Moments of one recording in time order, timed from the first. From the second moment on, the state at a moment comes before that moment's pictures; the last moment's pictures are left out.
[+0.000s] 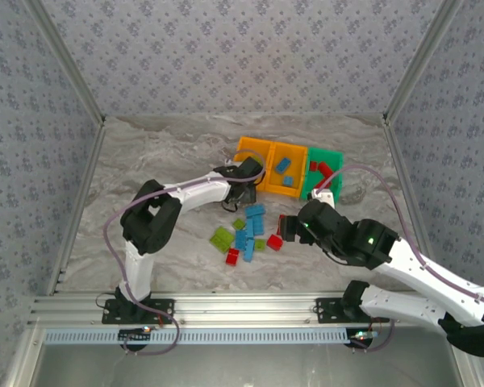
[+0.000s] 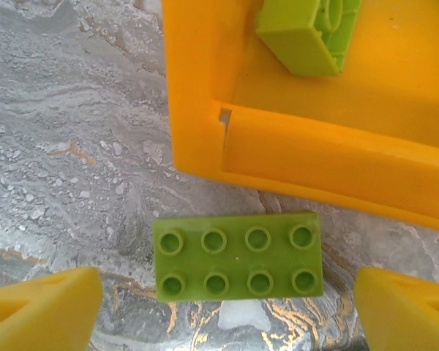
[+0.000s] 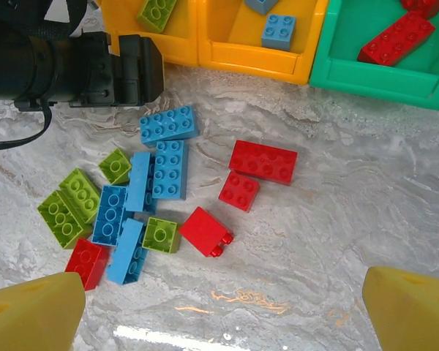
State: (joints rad) left arm -0.79 2.04 1.47 -0.63 -0.35 -0.74; right arm 0.98 0.87 0.98 -1.03 0.39 0.80
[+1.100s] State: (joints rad) left arm -0.84 1.80 1.36 -0.62 -0.31 -0.75; right arm 1.00 0.89 1.03 -0.90 0.27 0.78
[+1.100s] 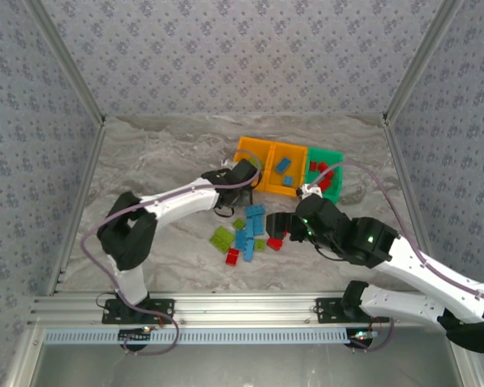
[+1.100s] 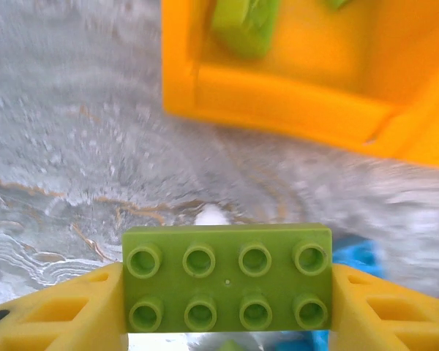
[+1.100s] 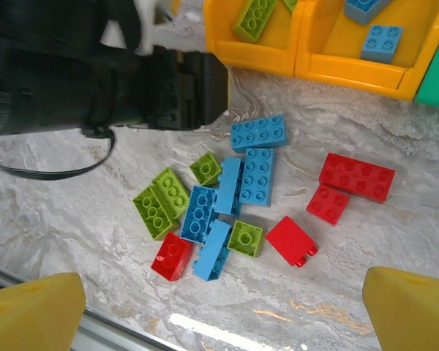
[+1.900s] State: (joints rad) left arm -0.75 2.18 2.03 -0.72 -0.35 -0.46; right arm 0.99 0.79 0.99 -0.95 0.27 0.84
